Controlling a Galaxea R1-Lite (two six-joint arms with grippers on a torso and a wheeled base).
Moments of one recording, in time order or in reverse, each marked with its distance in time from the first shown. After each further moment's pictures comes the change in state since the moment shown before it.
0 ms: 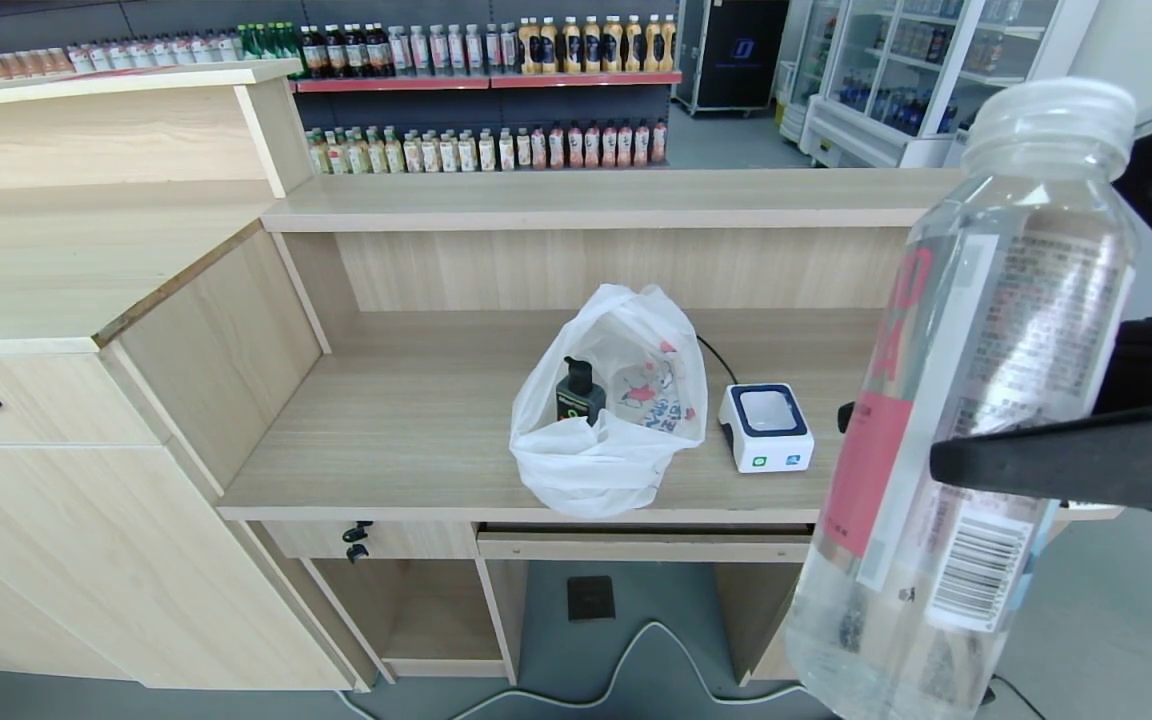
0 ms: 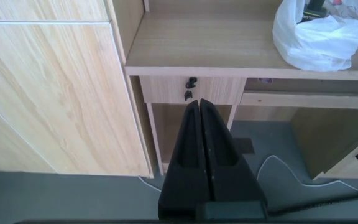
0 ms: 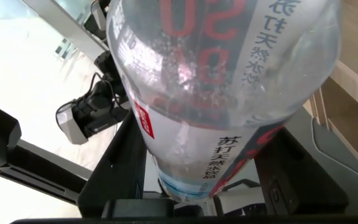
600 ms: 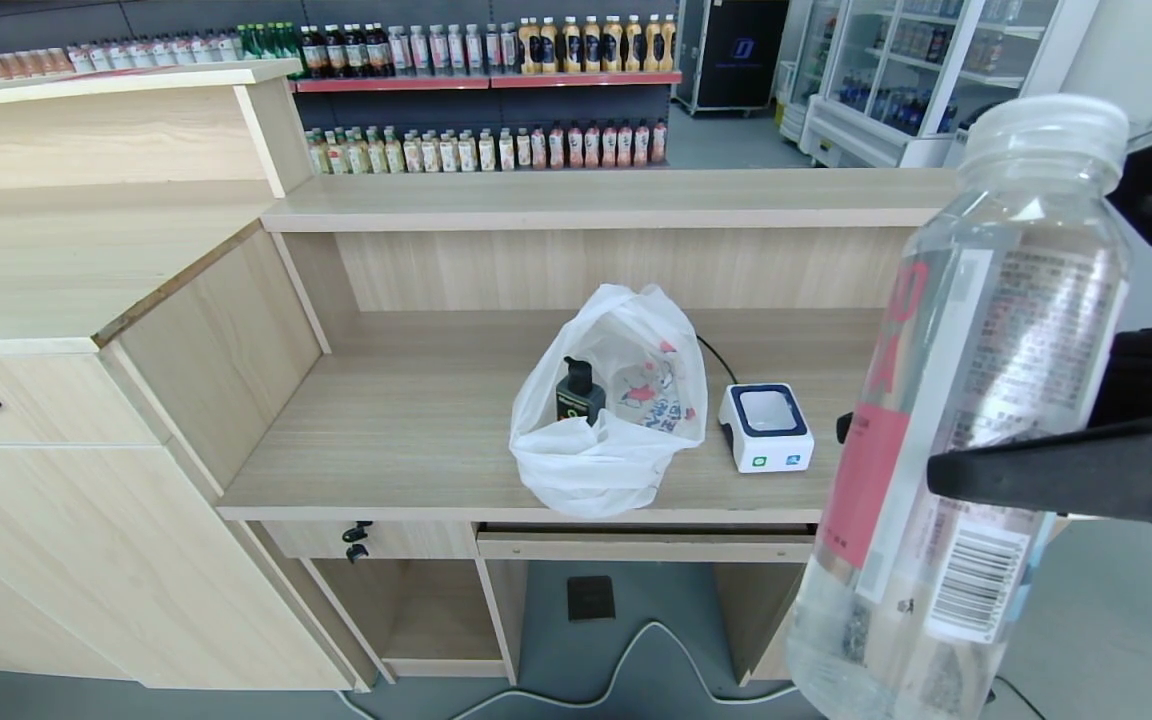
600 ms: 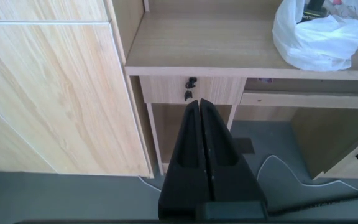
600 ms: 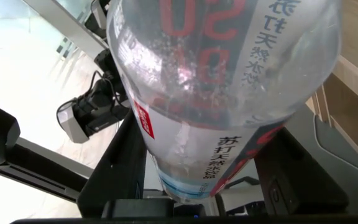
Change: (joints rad) left arm 0.000 0.000 0.000 0.000 0.000 0.000; right arm 0.001 -0.002 0.016 0.000 0.000 0.000
